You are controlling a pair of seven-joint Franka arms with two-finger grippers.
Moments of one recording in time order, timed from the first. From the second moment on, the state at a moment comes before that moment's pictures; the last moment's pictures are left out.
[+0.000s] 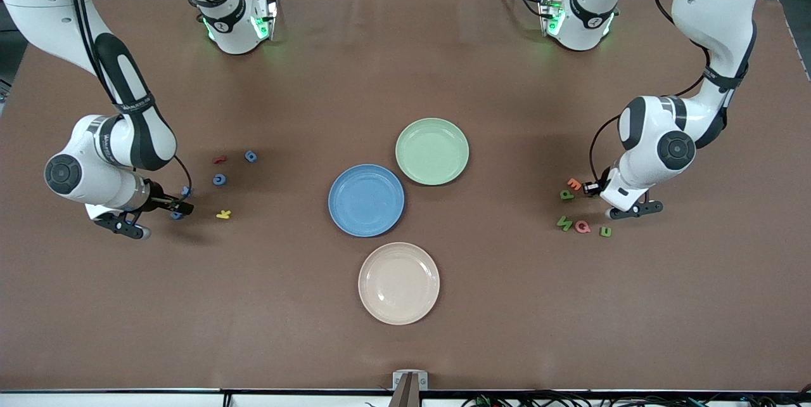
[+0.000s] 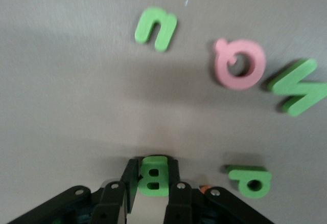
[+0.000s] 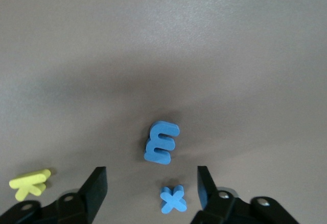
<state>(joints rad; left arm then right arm) -0.01 0.42 -0.06 -2.19 0.04 2.55 -0.25 -0.12 0.48 -0.02 -2.03 0.00 2.40 0.25</state>
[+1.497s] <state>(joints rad) -0.01 0.30 -0.40 -1.71 0.04 1.85 -0.54 -0.11 0.53 -0.03 -2.03 -0.02 2.52 0.29</state>
